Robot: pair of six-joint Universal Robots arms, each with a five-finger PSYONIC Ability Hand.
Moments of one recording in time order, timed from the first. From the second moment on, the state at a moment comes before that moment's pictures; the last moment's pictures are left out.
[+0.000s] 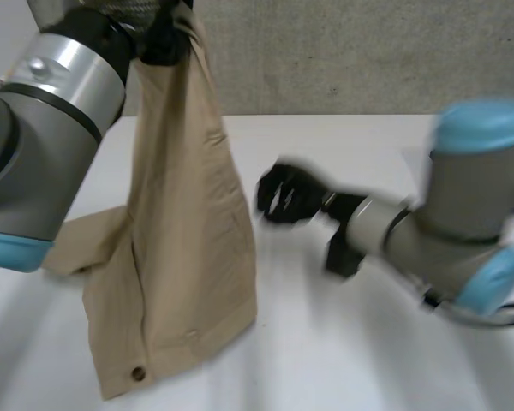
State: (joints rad) left arm 4.15 -1.72 -1.22 3.30 -1.56 3.40; right arm 2.05 -1.09 1.26 0.11 1.11 3.71; left_hand 1.13 1.20 1.19 1.20 0.98; right_hand 0.99 1.17 1.18 1.19 0.99
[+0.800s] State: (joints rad) left arm 4.16 -1.69 -1.33 3.30 -1.56 3.40; right arm 1.99 -1.14 1.51 0.23 1.01 3.64; left_hand 1.13 1.20 1.19 1.20 0.98; right_hand 0.20 0.22 0.21 0.24 0.07
